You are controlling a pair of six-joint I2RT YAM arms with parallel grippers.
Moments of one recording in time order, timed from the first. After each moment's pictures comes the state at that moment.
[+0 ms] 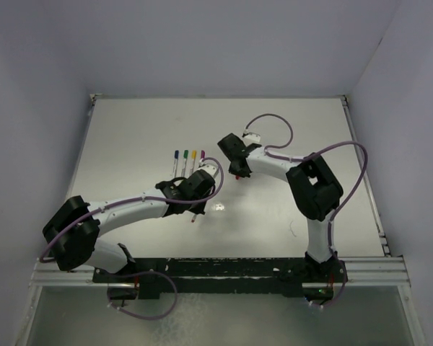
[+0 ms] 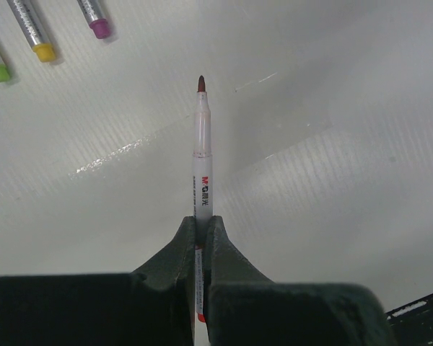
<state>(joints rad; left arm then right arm) -0.92 1.42 0.85 -0.43 -0.24 -0.45 0.67 1.99 1.35 -0.53 0.47 0.93</state>
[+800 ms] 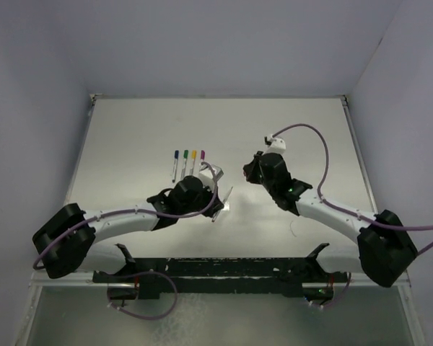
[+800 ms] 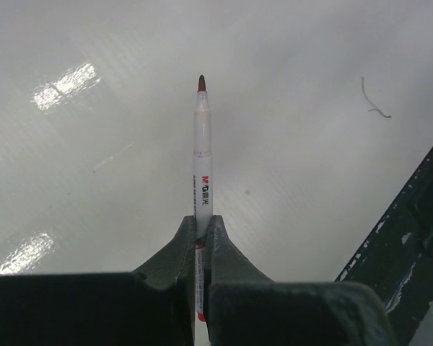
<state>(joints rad) -0.91 1.33 0.62 0.13 0.02 -0.43 0.67 1.31 0.74 0.03 0.34 0.65</state>
